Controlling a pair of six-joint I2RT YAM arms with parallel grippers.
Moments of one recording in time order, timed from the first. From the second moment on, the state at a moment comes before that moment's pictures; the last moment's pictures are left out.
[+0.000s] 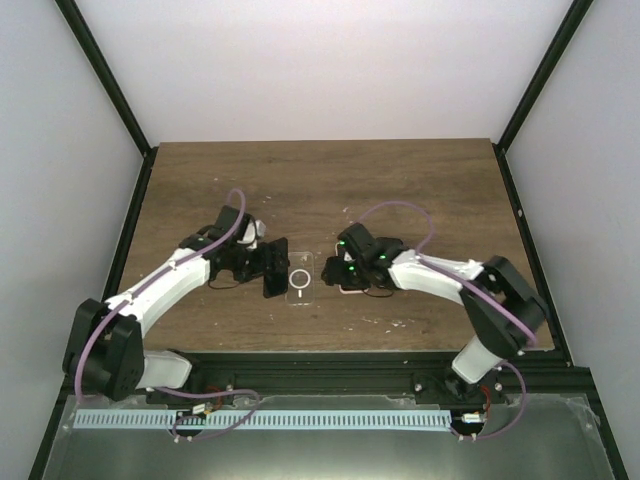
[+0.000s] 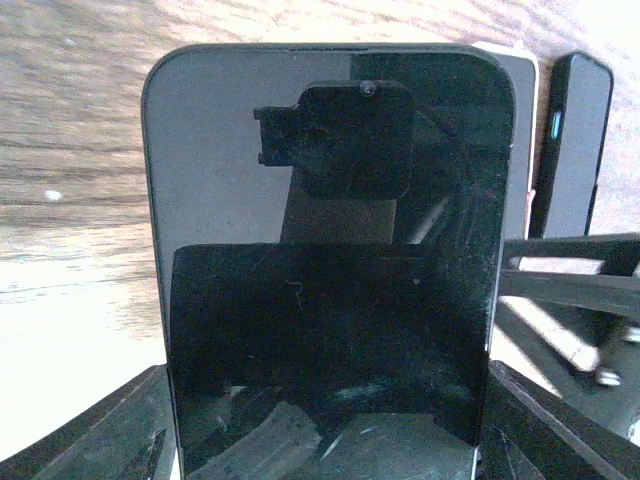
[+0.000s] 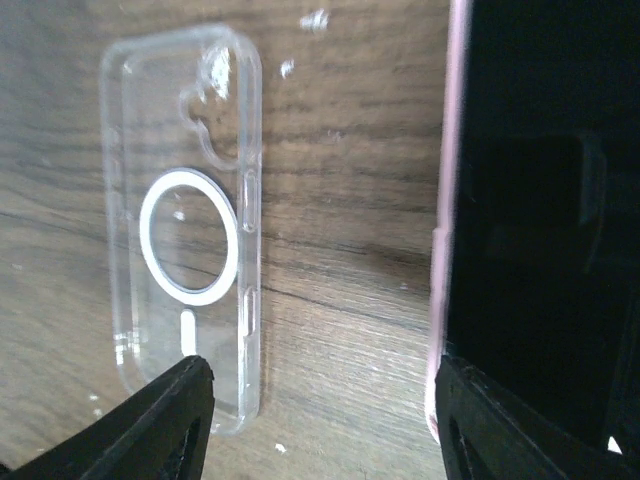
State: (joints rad) left arm -0.41 1.32 0.86 -0.59 0.38 -0.61; right arm 0.76 1.64 0.91 -0.29 -0.16 0.77
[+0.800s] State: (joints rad) left arm -0.56 1.53 0.93 -0.46 0.37 -0.77; right arm 0.78 1.44 0.67 0.16 -0.55 0.84
